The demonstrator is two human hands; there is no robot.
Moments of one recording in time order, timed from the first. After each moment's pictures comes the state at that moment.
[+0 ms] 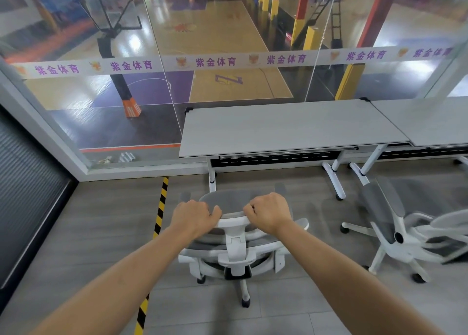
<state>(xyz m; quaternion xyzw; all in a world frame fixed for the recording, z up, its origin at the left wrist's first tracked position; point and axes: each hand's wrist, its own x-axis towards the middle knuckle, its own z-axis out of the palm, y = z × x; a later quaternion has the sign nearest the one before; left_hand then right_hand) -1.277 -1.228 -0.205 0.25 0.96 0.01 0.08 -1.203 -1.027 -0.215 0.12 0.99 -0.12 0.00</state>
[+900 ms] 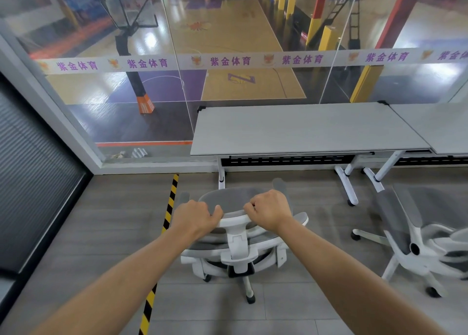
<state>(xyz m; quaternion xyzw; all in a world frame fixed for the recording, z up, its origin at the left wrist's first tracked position) -1.283 -1.249 -0.206 0.21 0.98 0.05 0.06 -1.228 -1.036 -0.215 0.02 1.00 -0.08 -0.02</state>
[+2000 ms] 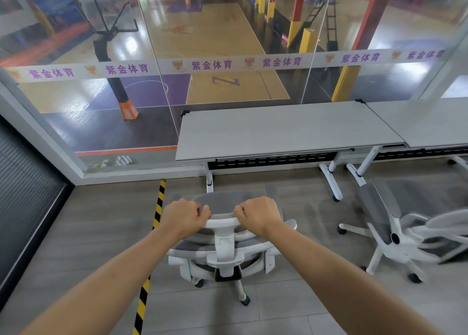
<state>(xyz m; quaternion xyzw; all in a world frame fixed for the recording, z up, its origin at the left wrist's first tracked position) -1.305 -1.243 -0.216 0.28 0.96 0.03 0.04 -1.212 -1.031 -0.216 0.05 0.99 -0.10 0.02</state>
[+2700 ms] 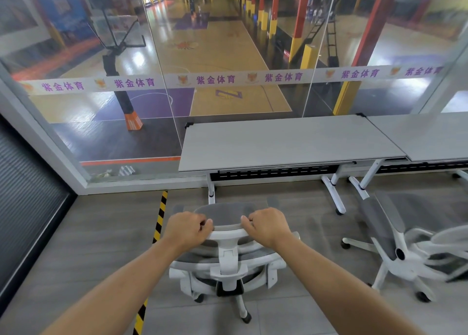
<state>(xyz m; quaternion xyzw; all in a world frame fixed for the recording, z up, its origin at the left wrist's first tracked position) -1.304 -1.246 -0.224 0.33 0.94 0.07 -0.02 -1.204 -1.014 -0.212 0.04 1.00 -0.08 0.00</state>
